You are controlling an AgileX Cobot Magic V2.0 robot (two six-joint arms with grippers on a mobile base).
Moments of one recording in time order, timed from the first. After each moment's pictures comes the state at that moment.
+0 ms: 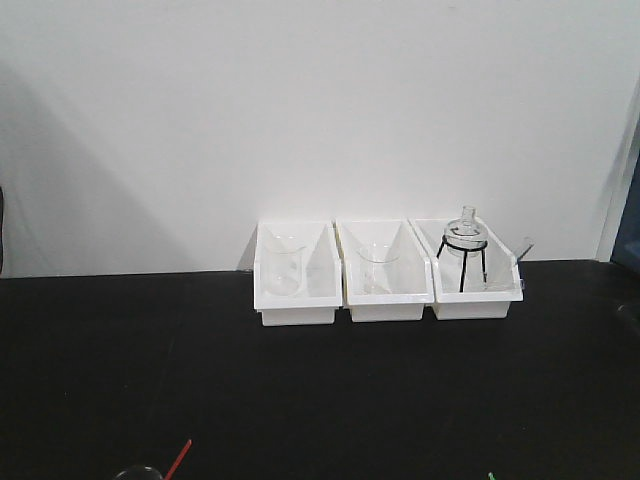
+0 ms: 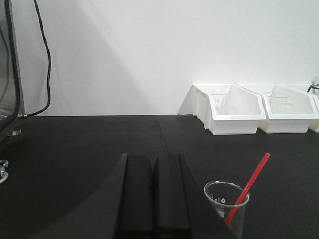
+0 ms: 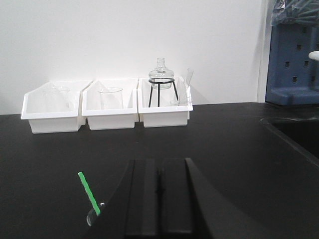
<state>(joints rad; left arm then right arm) -0.06 -0.01 0.03 -0.09 0.02 -0.01 0.02 -0.01 0.03 -0.05 0.05 0.08</state>
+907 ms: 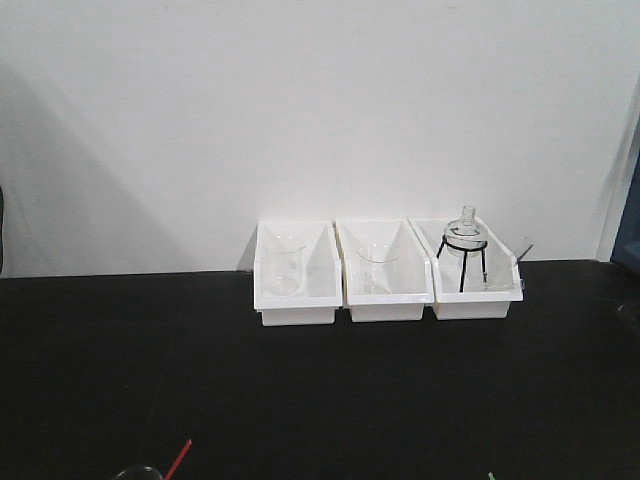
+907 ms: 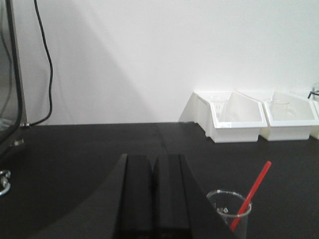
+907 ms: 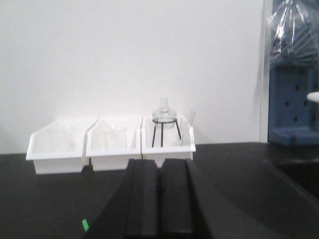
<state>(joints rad) -0.06 -0.01 0.03 -0.08 -0.02 0.00 0.02 -0.01 0.03 -0.05 -0.12 0.08</state>
